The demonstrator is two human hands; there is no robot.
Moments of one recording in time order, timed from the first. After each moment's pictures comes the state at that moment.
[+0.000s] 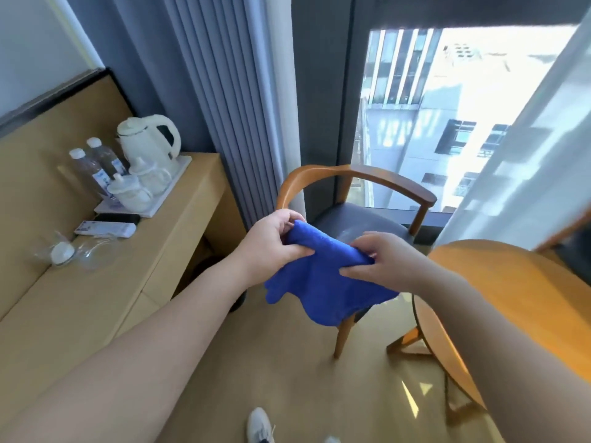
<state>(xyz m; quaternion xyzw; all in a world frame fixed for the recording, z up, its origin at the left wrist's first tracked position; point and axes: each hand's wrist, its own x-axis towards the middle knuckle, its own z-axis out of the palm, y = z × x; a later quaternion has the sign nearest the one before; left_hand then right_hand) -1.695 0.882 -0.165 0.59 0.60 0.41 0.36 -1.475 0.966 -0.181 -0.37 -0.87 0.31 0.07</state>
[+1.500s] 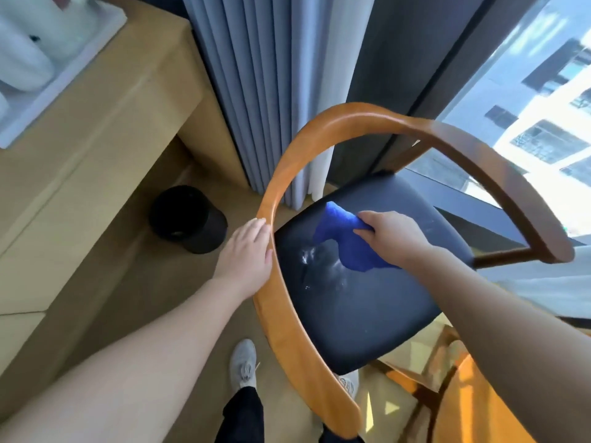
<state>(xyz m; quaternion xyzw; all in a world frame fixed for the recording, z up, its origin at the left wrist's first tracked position) -1.813 1.119 -0.504 0.50 0.85 0.06 0.16 -1.625 1.334 -0.467 -0.35 -0.91 0.17 -0.14</state>
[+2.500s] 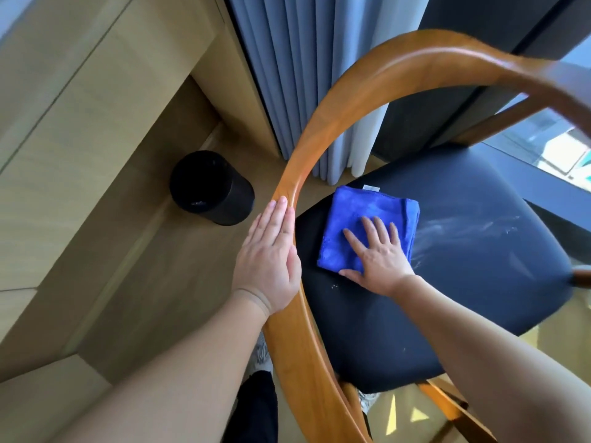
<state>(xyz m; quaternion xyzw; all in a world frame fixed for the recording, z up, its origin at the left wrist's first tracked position) -1.794 1.128 -0.546 0.47 0.86 0.13 0.13 -1.640 1.298 -0.679 -0.20 -0.95 0.09 -0.20</state>
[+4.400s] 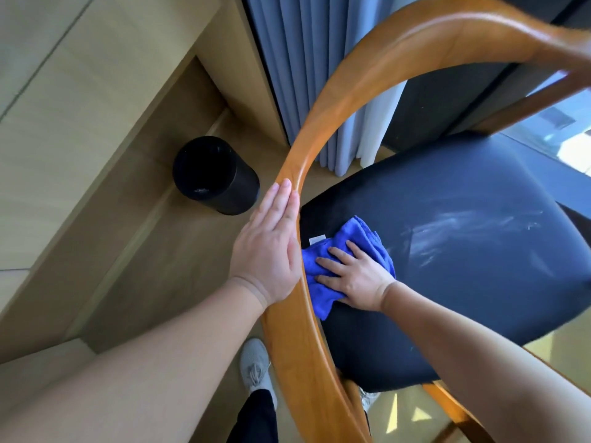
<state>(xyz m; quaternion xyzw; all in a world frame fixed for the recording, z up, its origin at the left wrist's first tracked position) -1.796 1.124 -0.552 0.47 0.86 0.15 0.11 -1.641 1.260 -0.698 0.13 -0.98 0.11 -0.08</state>
